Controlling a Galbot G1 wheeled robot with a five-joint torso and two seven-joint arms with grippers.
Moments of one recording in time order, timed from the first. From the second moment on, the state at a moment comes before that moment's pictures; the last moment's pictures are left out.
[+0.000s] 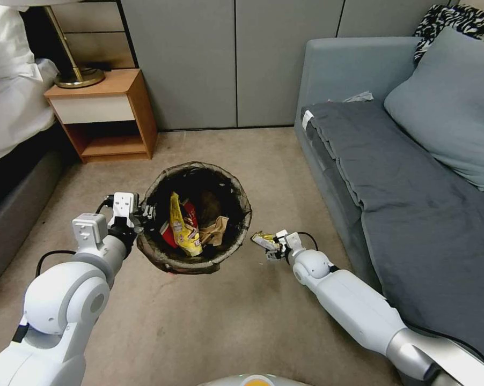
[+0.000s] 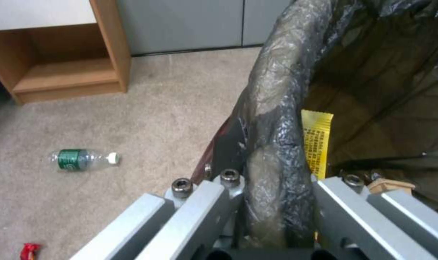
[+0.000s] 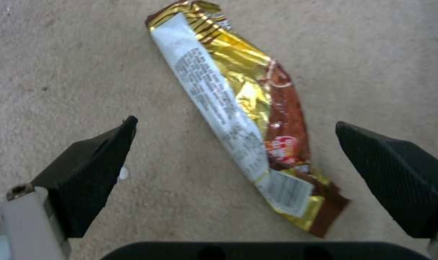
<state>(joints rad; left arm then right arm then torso) 1.35 -1.15 -0.67 -2.31 -0.52 0.74 -0.12 -0.66 1.27 -0.30 1.00 0.50 -0.38 0.12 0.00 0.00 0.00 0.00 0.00</state>
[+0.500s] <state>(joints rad) 1.34 -1.15 -0.67 -2.30 -0.52 0.74 -0.12 -0.64 1.28 -0.27 0.92 0.47 -0.35 0.08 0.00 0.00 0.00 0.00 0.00</state>
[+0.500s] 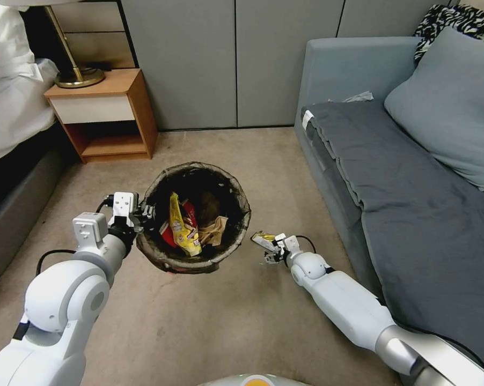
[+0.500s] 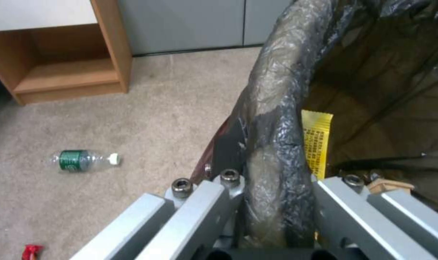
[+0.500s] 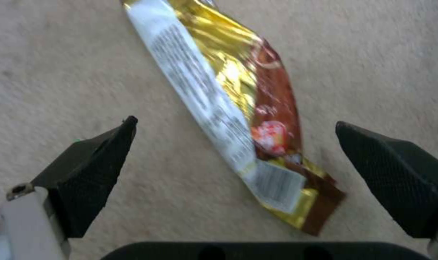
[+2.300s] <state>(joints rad) 1.33 -1.15 -0.66 -2.28 -0.51 0.74 -0.11 -0.56 1.36 -0.21 0.70 0.35 -0.29 0.00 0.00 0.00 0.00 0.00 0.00</state>
